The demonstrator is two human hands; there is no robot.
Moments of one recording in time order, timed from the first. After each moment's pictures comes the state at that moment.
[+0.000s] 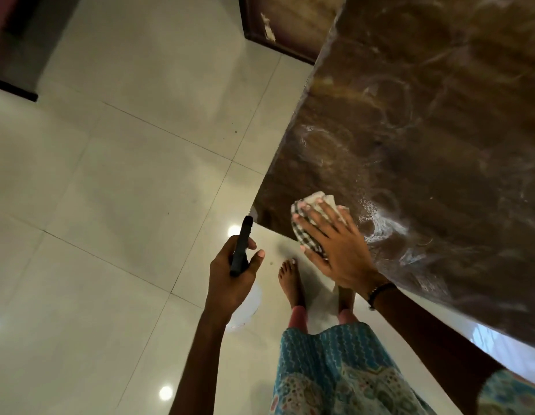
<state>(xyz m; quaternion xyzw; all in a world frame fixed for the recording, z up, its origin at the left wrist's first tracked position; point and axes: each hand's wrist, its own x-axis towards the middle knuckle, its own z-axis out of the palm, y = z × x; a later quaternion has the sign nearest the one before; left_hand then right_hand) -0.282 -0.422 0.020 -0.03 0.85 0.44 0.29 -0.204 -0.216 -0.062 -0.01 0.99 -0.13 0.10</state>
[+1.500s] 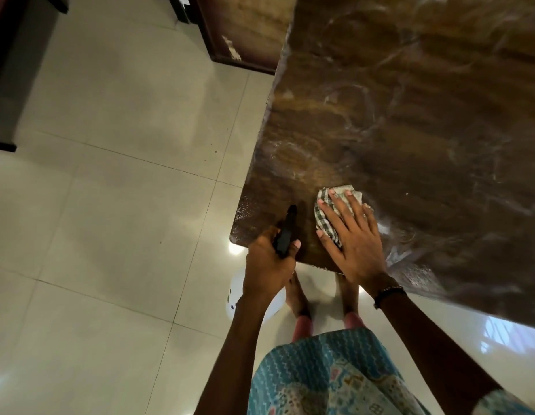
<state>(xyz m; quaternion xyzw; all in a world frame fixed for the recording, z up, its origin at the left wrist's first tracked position) -0.295 -0.328 0.016 0.02 0.85 0.38 0.37 -0.189 -0.179 -0.064 0.20 0.96 -0.16 0.07</state>
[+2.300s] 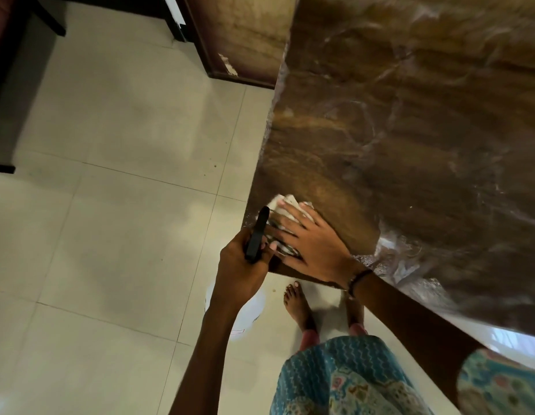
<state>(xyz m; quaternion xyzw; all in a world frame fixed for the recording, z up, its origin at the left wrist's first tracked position) -0.346 -0.348 0.032 0.03 0.84 0.40 0.36 -0.264 -0.201 -0.069 -0.03 0.99 -0.11 0.08</state>
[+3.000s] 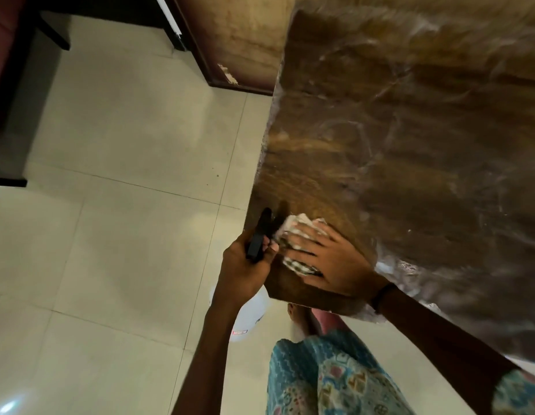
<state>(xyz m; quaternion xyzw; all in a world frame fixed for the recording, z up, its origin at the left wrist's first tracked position) -0.376 -0.304 0.043 0.01 0.84 0.38 0.39 -0.257 -0.154 -0.067 -0.10 0.99 -0.12 0.08</state>
